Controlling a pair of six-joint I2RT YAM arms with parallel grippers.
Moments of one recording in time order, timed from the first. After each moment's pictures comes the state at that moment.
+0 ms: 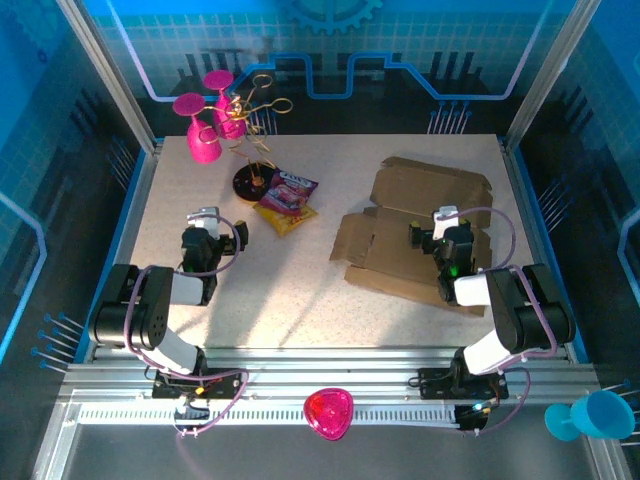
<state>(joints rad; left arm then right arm) 0.01 1.56 0.35 0.85 -0.03 -0.14 0.10 1.54 0.36 0.84 0.15 -0.05</state>
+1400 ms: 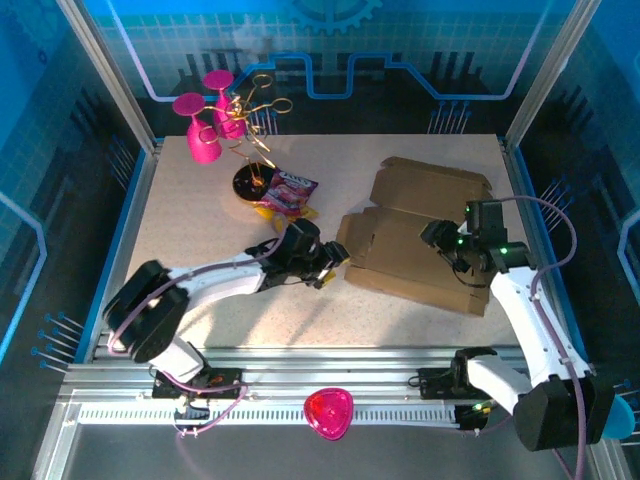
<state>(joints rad) -0.73 1.59 0.86 -0.01 0.27 -1.47 0.06 1.01 0.87 -0.75 -0.22 0.79</state>
